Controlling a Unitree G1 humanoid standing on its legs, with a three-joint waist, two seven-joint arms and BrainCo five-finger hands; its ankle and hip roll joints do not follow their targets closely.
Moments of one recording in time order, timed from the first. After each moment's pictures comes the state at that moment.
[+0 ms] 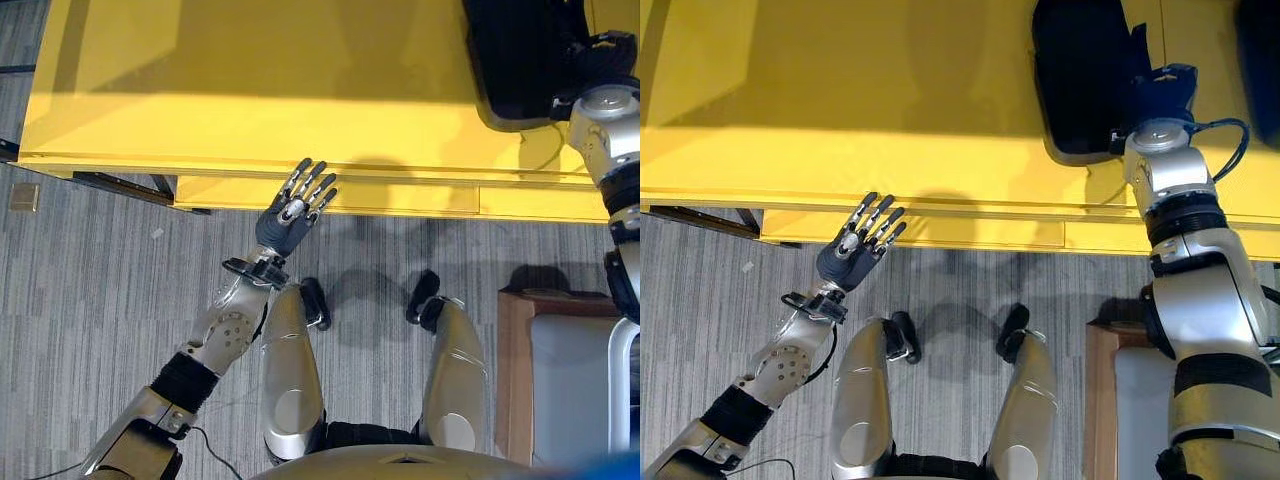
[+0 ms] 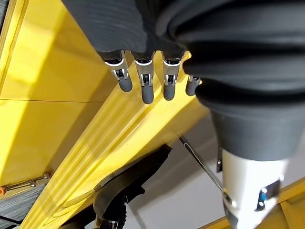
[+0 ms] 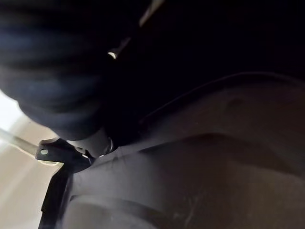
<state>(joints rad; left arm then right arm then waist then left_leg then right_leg) -0.29 0.52 -0.40 0.00 -1.25 -0.21 -0.18 -1.29 -0.71 0.40 0.94 0.53 0.27 -0.51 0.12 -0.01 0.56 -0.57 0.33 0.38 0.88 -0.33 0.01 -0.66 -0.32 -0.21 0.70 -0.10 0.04</state>
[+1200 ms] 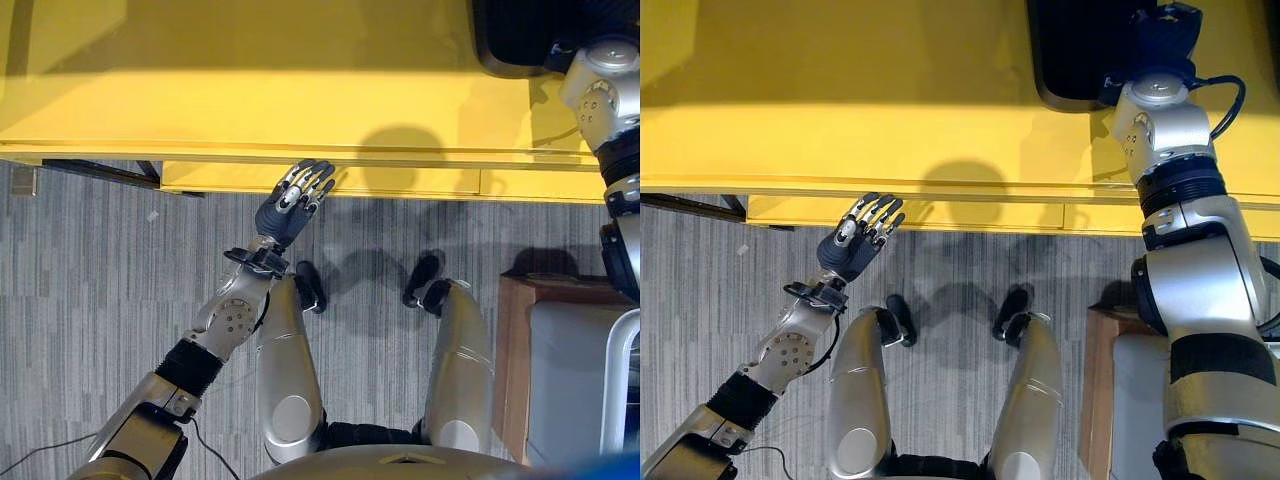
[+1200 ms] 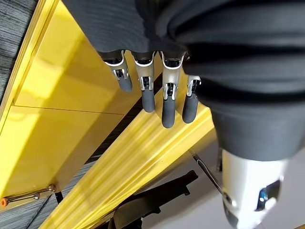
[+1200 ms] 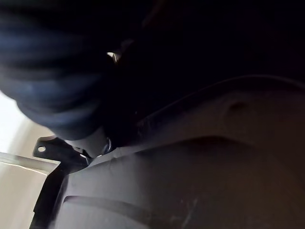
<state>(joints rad) -0.33 0.52 -0.41 0.07 -1.31 -0.21 -0.19 -1.42 -0.69 0.40 0.95 0.65 0.20 -0.56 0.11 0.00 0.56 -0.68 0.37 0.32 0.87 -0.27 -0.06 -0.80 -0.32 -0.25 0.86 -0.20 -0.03</state>
